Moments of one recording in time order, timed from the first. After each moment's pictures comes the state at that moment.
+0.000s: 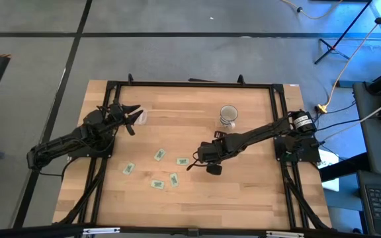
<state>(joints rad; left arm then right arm) 0.45 0.01 0.02 0.01 -0.14 -0.09 0.21 1.86 1.29 -0.80 0.23 0.40</state>
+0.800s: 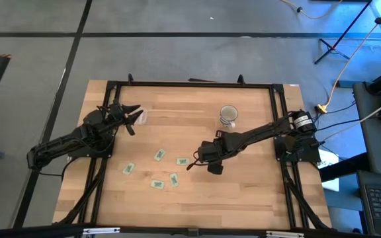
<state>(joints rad) 0.45 0.01 0.02 0.01 -0.14 -0.09 0.21 1.86 1.32 -0.89 0.23 0.41</state>
